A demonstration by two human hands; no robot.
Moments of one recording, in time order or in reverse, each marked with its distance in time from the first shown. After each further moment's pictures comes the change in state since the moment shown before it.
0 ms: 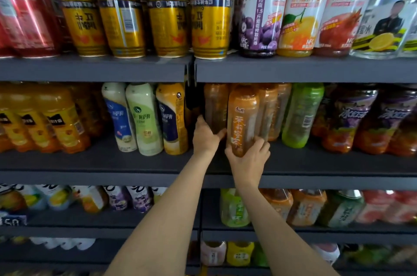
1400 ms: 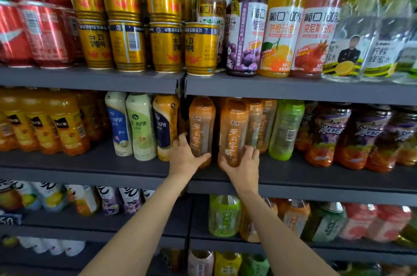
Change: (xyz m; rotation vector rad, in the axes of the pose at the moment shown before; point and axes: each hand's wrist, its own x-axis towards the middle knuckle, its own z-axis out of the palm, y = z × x) left_hand -0.046 -0.001 -0.035 0.286 0.048 0.033; right_hand 0.020 0.024 -0.025 -0.050 -0.171 -0.182
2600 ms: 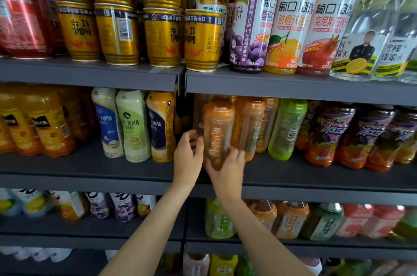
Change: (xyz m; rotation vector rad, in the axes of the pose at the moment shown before) left_hand 0.004 -0.001 0.020 -0.462 0.146 0.173; right_hand -0.016 -0.031 0.027 -0.031 0.042 -0.011
